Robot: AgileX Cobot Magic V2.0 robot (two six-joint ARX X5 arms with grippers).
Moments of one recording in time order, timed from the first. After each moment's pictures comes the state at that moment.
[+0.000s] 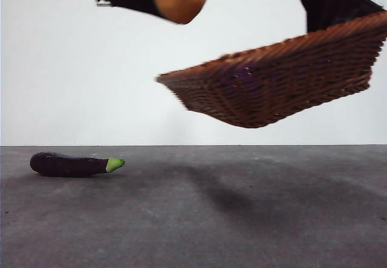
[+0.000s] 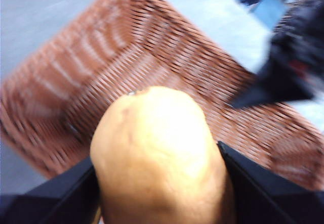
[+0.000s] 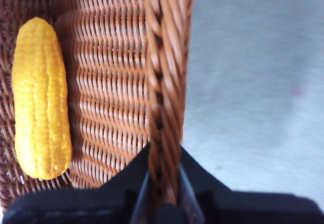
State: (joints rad) left arm -0.67 1.38 1.25 -0.43 0.21 -0.28; right arm 0.32 1.60 1.56 -1.24 -0.31 0.00
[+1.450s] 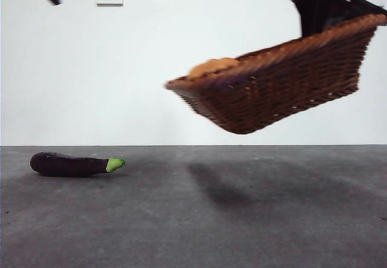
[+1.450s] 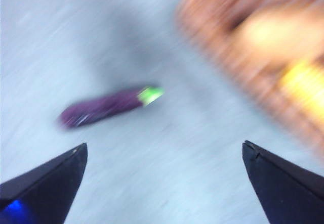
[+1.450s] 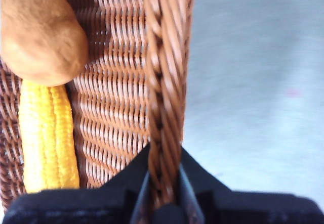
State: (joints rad) left arm -0.48 1.39 1.59 -1.14 -0.12 0.00; right arm 0.30 1.60 1.56 -1.20 -0.24 0.12
